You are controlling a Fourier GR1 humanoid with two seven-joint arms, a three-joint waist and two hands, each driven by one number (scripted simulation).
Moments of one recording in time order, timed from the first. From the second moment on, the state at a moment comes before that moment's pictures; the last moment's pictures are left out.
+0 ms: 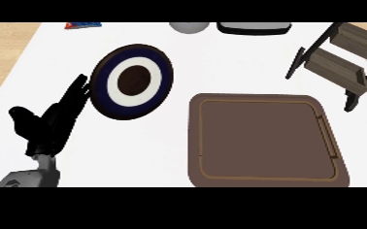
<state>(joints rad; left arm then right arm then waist) -0.07 0.23 0.04 -1.56 0.12 -0.06 0.21 -0.99 -1.04 -0.13 -0.95 0.23 0.35 0.24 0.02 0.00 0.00</state>
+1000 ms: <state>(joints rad) -0.10 0.23 0.07 -1.54 0.12 -0.09 0.21 -1.18 -0.86 -0.17 -0.61 0.42 0.06 0.05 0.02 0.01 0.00</state>
